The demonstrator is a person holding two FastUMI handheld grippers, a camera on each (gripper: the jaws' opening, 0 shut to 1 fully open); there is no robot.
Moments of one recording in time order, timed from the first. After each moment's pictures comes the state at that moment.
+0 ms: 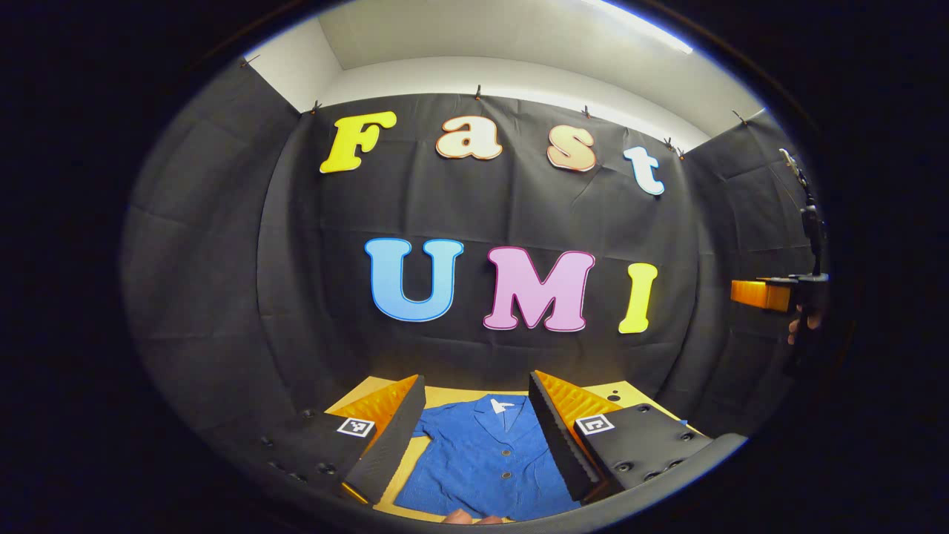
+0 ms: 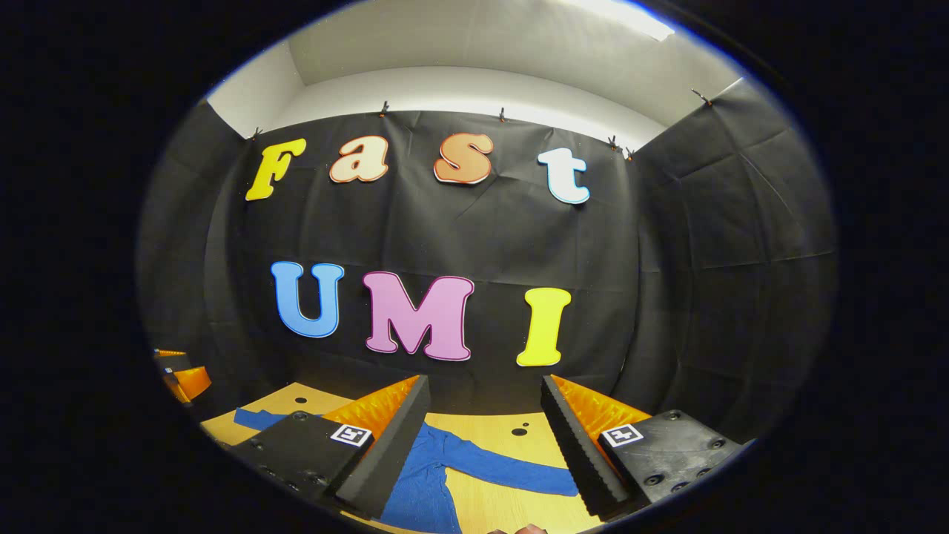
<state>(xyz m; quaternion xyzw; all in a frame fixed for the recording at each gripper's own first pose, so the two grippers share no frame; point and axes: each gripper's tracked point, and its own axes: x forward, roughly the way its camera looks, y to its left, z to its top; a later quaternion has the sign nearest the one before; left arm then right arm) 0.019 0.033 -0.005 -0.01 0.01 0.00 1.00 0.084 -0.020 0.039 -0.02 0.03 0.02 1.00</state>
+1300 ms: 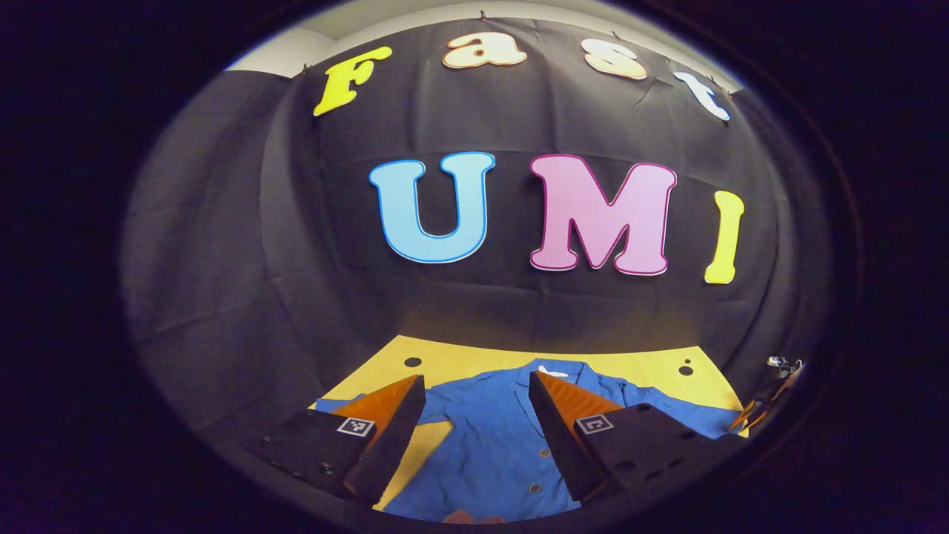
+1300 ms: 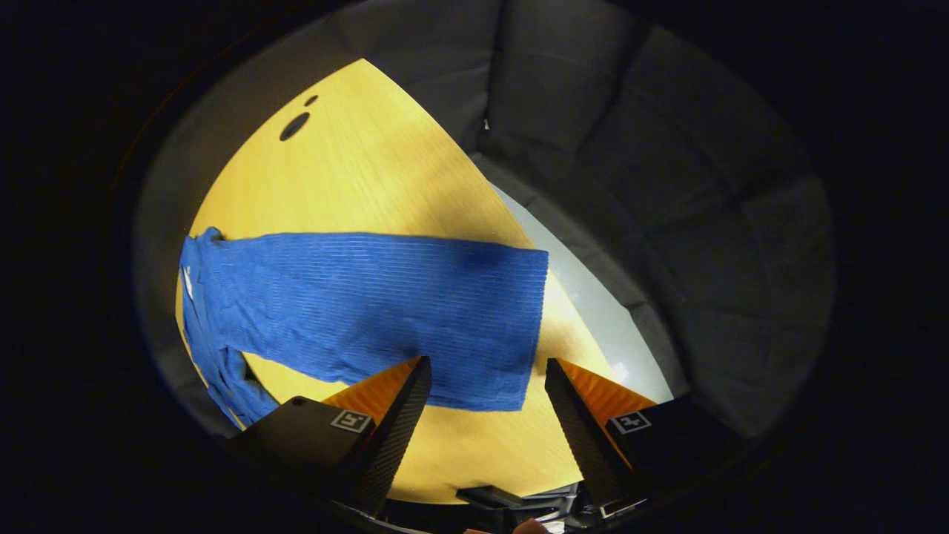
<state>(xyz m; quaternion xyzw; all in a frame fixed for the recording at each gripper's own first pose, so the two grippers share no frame) 0.217 0.030 -0.085 0.00 0.15 0.11 0.98 0.168 -0.267 -0.499 0.14 0.72 -0.18 0.66</state>
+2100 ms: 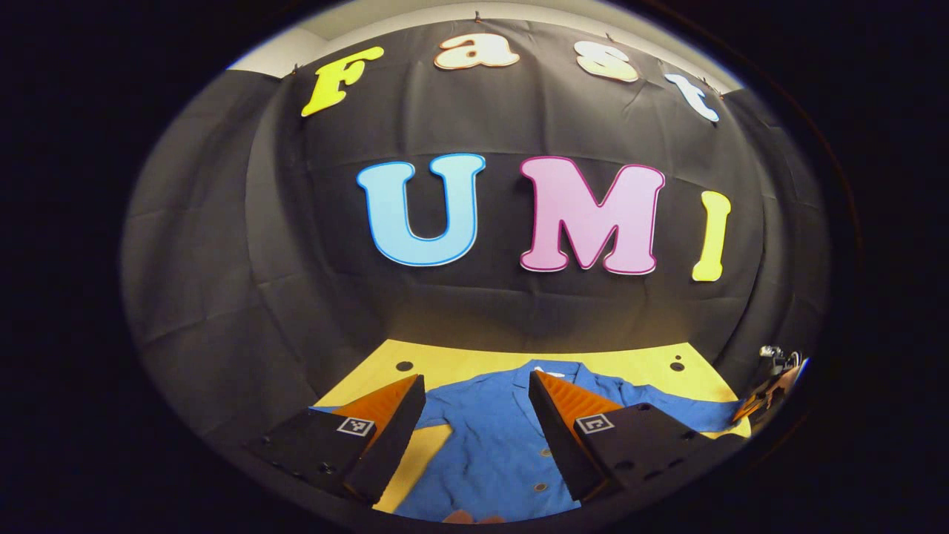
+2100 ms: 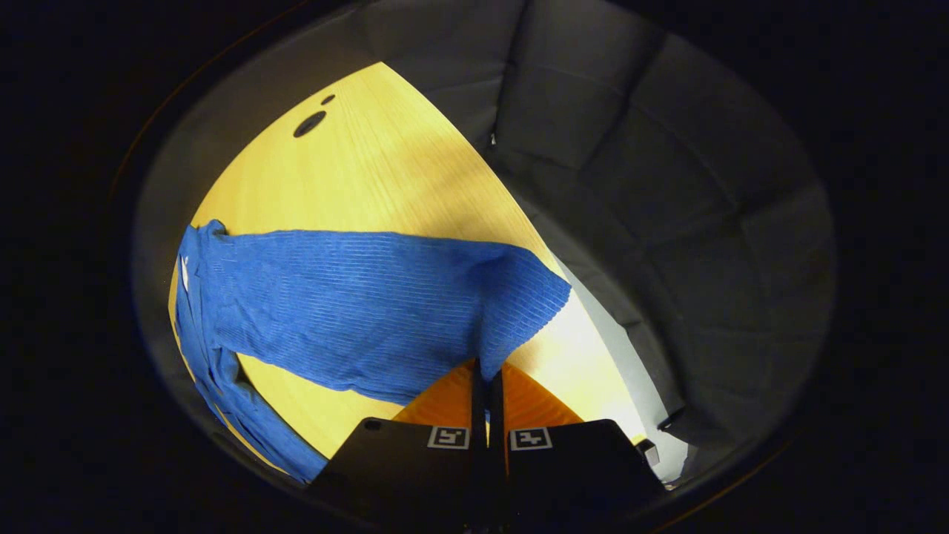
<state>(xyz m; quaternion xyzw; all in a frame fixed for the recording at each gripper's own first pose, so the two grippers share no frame) 0.199 0.070 -0.075 0.01 0.13 0.09 0.99 0.197 -0.241 -0.471 0.13 0.66 -0.18 0.72</state>
